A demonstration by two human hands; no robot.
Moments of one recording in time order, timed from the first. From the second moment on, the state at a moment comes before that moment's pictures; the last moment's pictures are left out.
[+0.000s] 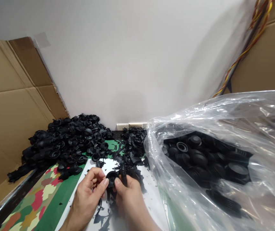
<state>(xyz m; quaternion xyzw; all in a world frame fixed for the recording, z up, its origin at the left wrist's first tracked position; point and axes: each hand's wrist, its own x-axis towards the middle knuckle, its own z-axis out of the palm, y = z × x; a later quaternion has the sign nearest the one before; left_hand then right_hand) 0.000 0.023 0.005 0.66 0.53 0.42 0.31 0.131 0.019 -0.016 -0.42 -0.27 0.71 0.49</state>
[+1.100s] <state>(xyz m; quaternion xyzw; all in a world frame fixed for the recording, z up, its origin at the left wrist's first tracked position) 0.003 0.020 0.017 0.82 0.50 0.27 0.02 0.134 0.021 -0.024 -0.39 -0.40 0.63 0.54</state>
